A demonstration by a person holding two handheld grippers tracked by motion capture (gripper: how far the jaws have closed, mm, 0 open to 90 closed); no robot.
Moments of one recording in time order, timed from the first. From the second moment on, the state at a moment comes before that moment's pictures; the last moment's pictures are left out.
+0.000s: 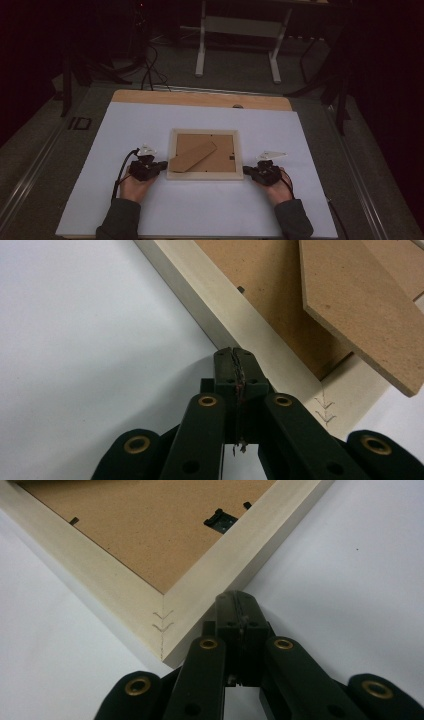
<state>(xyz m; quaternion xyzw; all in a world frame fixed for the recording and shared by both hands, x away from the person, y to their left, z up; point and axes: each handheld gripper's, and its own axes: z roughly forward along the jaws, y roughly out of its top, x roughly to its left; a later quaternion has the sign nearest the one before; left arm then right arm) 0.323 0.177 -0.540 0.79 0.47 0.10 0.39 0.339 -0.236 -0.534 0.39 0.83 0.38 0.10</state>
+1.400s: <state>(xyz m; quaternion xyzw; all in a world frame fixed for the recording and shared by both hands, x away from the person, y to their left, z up) 0.316 0.181 -0.537 0.78 0.46 0.12 0.42 0.339 -0.236 -0.534 0.38 0.83 0.40 0.12</state>
